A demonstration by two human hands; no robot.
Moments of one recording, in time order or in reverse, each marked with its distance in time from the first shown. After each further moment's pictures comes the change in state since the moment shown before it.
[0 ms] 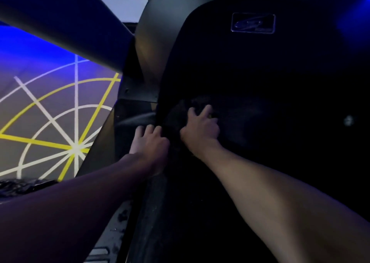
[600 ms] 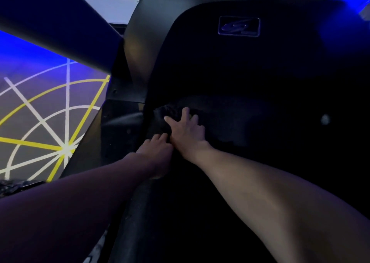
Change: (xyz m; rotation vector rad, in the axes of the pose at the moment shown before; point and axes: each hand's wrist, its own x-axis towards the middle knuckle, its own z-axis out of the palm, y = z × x) left_hand 0.008 0.040 -0.009 -0.164 -0.172 0.137; right_hand -0.011 0.020 0.002 -0.046 0.010 -0.277
